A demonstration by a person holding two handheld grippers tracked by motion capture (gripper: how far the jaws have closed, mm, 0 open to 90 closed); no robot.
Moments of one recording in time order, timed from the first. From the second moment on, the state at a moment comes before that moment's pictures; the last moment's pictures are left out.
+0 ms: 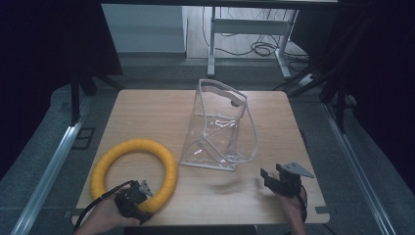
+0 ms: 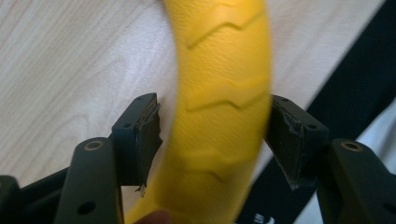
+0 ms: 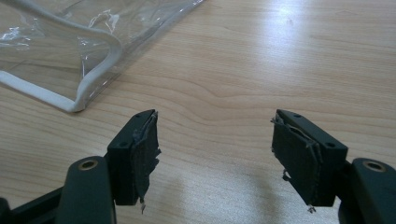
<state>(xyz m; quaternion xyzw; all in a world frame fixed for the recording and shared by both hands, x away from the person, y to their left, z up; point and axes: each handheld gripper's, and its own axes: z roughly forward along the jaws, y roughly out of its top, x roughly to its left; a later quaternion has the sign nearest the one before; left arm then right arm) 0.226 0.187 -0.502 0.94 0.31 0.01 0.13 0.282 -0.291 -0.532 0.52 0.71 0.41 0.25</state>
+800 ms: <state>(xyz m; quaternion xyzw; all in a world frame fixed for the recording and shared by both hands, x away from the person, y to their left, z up) 0.238 0.189 -0.486 0.92 0.32 -0.02 0.21 0.279 -0.296 -0.532 0.54 0.69 0.41 0.26</state>
